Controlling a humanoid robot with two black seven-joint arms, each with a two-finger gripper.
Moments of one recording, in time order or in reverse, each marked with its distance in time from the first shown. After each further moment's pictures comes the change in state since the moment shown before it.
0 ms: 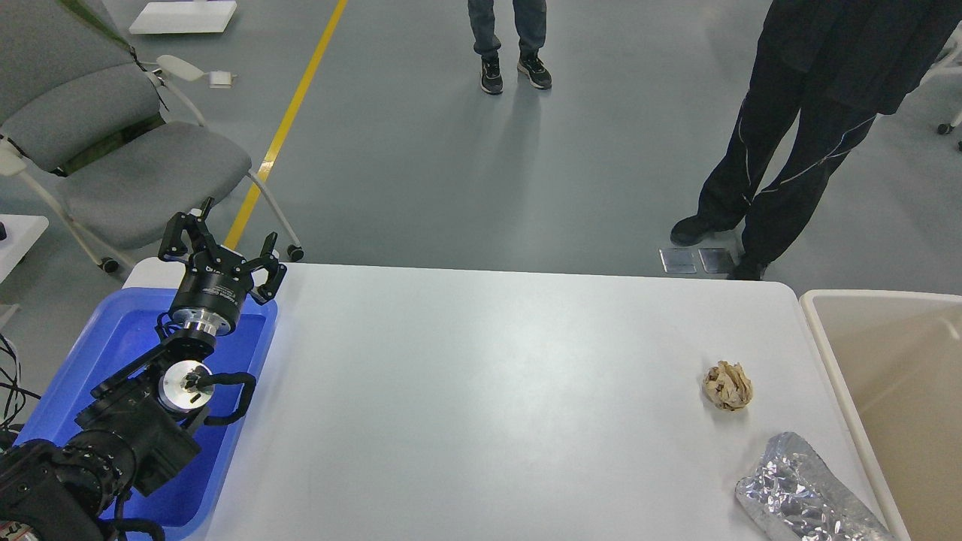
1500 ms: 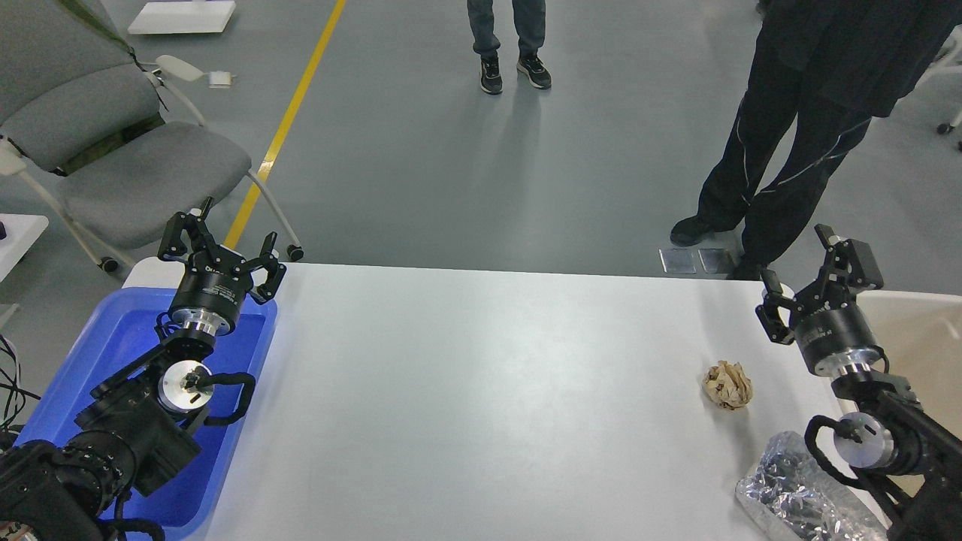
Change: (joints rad) left arm 0.000 0.000 0.000 0.000 0.000 0.001 0.000; right arm -0.150 0.004 1.017 0.996 -0.041 0.058 0.382
